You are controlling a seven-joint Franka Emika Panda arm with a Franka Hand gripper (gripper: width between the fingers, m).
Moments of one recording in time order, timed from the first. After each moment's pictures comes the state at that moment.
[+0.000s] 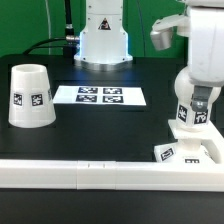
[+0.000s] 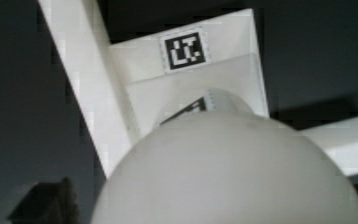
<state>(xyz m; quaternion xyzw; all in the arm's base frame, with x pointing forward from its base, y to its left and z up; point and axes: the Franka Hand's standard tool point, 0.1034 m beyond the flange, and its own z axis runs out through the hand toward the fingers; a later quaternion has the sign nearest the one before) 0.636 0.090 0.108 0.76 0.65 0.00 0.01</state>
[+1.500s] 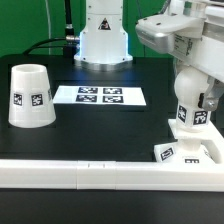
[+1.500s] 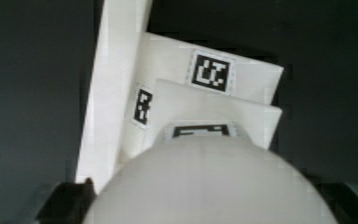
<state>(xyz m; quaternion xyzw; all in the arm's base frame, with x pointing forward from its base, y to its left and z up) 0.637 0.084 0.107 0.65 0.76 -0.01 0.02</state>
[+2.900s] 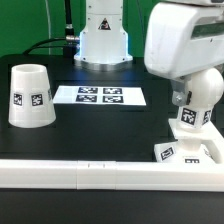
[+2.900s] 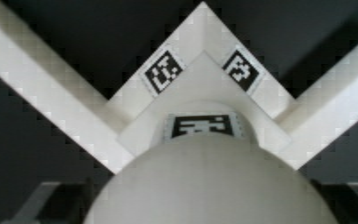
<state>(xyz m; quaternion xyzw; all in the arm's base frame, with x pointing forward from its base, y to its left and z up) 0.634 0.089 0.107 0.95 0.32 0.00 0.02</state>
